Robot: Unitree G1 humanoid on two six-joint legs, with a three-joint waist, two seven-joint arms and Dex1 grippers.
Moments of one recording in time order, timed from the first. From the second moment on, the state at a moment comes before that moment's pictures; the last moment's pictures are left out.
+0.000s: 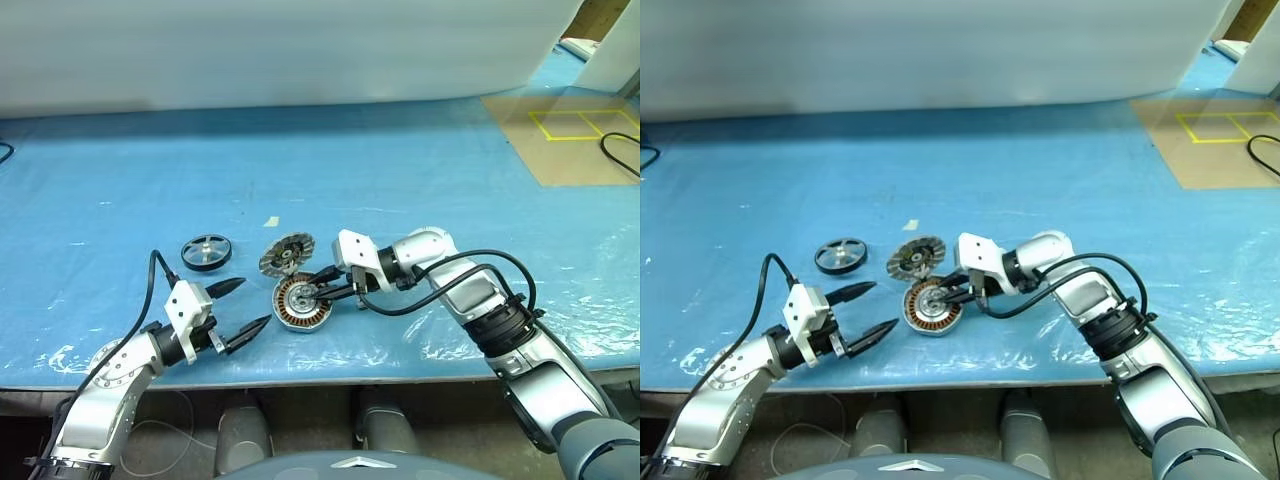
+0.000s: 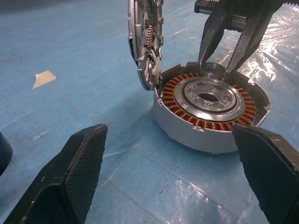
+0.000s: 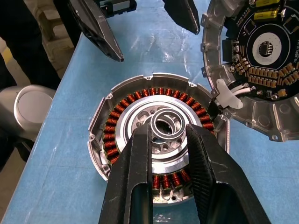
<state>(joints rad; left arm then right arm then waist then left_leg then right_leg) 0.19 0.51 0.04 -0.23 -0.37 0.04 -0.87 -0.60 -0.49 0.47 0.03 0.12 0.32 1.24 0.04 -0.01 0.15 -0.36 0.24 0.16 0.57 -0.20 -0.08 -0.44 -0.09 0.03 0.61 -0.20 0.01</state>
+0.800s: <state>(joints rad) 0.17 0.51 0.04 -0.25 -0.37 0.05 -0.85 -0.61 -0.44 0.50 0.08 0.03 0.23 1.24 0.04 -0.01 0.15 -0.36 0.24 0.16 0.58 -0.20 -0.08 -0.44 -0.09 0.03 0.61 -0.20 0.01</state>
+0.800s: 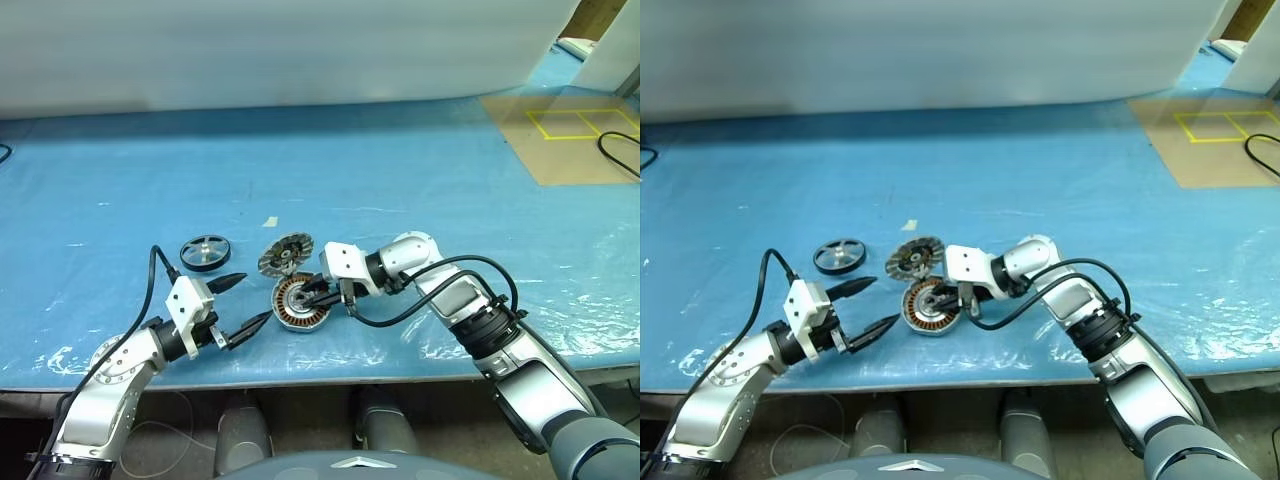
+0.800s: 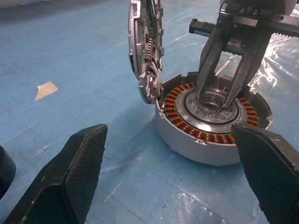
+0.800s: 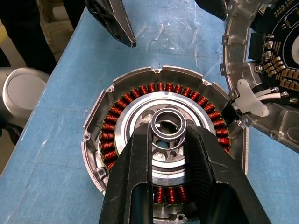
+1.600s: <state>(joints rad) 0.16 0.51 0.03 -0.25 -0.37 0.05 -0.86 -0.61 -0.45 0.50 0.10 0.02 0.21 1.24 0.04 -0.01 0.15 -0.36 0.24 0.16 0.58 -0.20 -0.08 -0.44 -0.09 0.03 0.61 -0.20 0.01</state>
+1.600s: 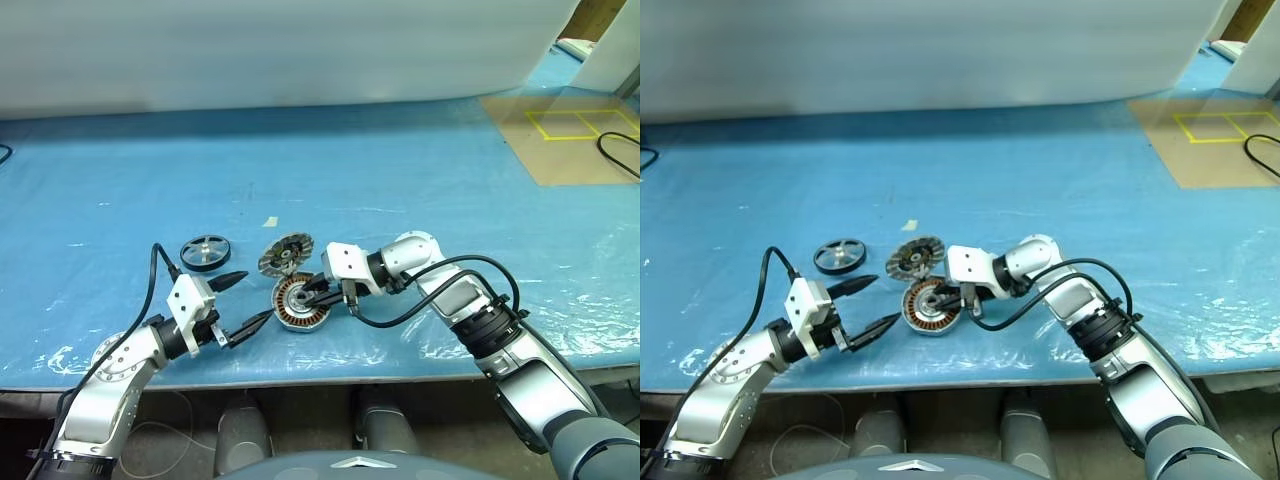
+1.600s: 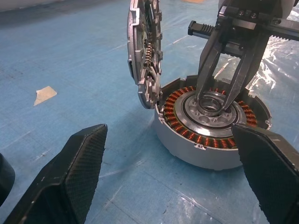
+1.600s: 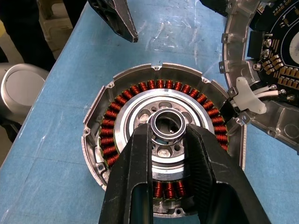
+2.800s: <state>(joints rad) 0.16 0.51 0.03 -0.21 -0.36 0.04 -0.87 -0.61 -0.44 0.50 0.09 0.02 0.23 1.24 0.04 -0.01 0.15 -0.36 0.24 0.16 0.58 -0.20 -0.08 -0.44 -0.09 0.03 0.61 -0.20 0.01</state>
